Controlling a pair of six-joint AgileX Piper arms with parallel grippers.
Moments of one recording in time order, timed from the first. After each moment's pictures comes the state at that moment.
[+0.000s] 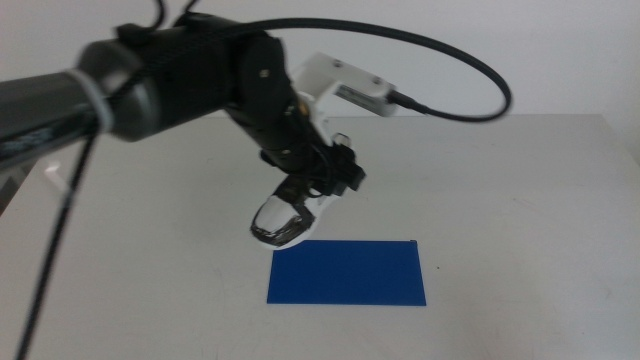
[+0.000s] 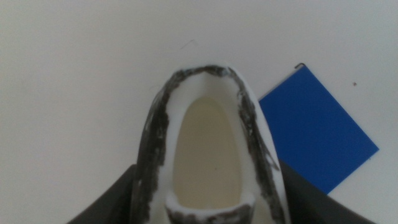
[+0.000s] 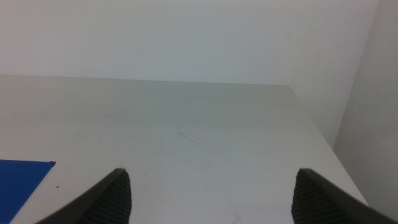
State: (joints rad) left arm -0.59 1.80 -1.50 -0.08 0.78 0.13; right arm -0.03 -0.01 0.03 0.04 0.17 -0.06
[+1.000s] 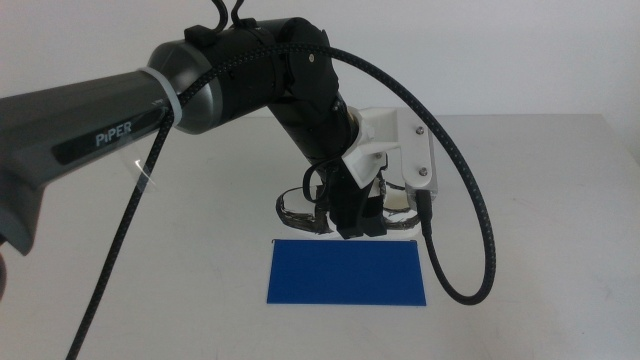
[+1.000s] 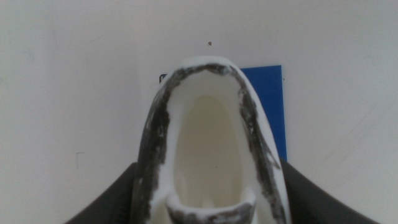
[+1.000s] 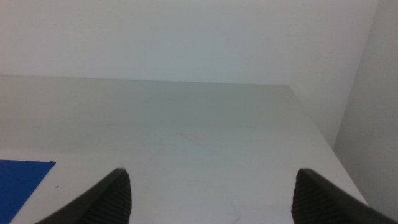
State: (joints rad) left arm -0.63 1.94 -1.67 -0.36 0.97 1.19; right arm -0.03 -0.01 0.03 0.04 0.17 -0.06
